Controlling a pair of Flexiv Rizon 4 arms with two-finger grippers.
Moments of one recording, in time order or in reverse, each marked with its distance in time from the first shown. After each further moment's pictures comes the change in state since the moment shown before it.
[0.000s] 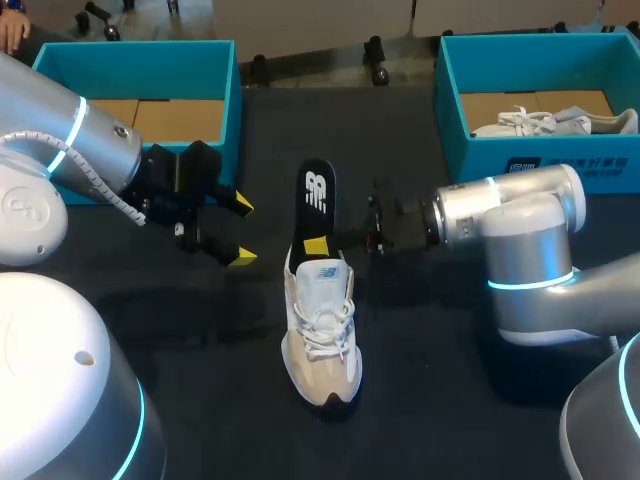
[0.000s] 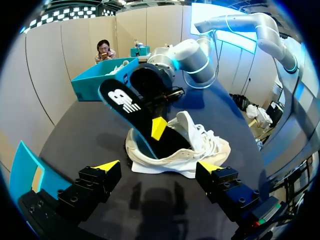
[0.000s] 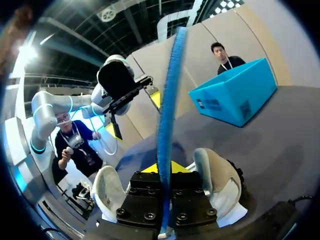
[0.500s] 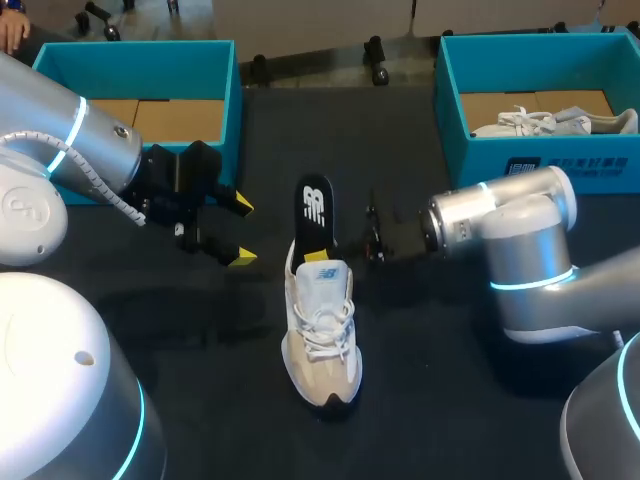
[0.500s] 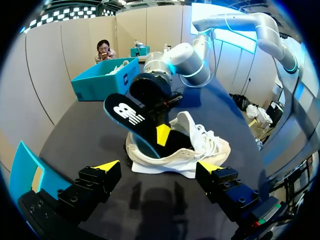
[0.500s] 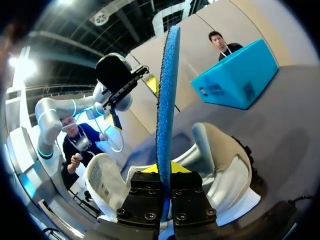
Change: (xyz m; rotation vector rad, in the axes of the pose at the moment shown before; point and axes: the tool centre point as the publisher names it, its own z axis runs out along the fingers) left arm 0.001 0.000 0.001 -0.001 0.005 0.000; right arm 0.002 -0.025 0.005 0.041 0.067 0.092
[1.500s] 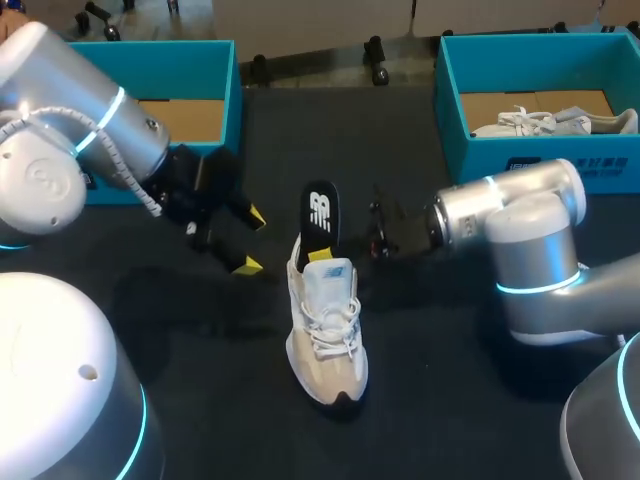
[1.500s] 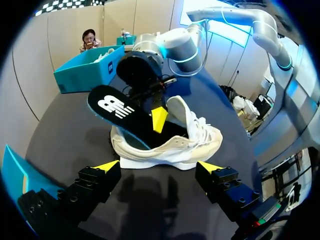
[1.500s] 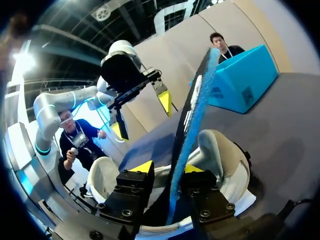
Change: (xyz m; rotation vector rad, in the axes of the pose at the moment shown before) left arm 0.003 0.008 0.021 -0.097 0.133 0.018; right arm 0.005 0.009 -0.010 0.017 -0.037 -0.049
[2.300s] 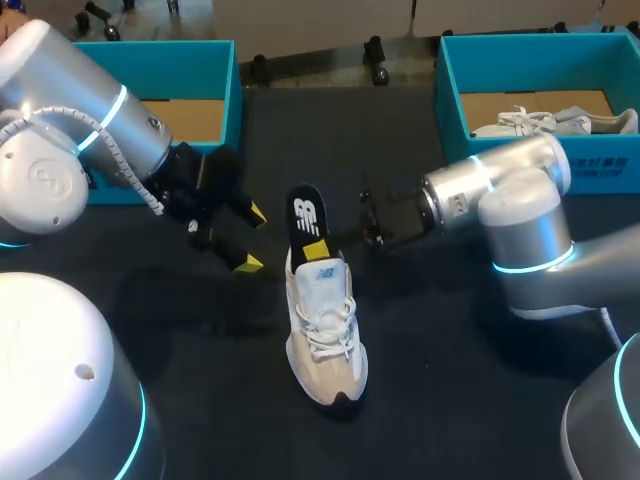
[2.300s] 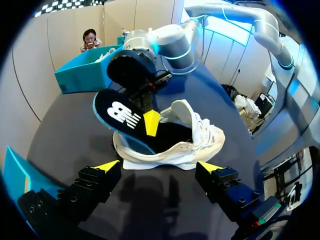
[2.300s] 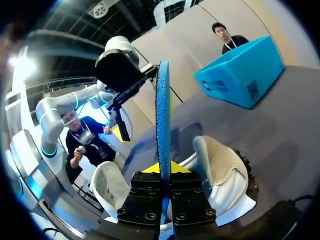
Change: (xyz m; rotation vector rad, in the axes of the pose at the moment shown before) left arm -0.004 0.000 0.000 -0.008 -0.015 0.007; right arm -0.002 0.003 0.007 0.100 0.065 0.055
